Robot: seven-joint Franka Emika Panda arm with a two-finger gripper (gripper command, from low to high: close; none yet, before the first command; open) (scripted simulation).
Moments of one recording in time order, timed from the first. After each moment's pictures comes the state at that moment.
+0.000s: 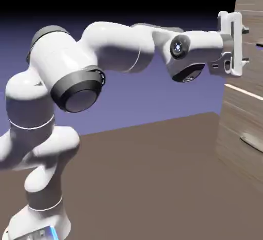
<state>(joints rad) 1.69 -0.56 -1.52 -1.96 0.24 3.50 1.40</state>
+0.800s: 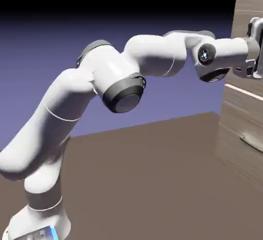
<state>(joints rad) 2.34 -0.62 -2.09 -1.53 0.35 3.55 1.50</state>
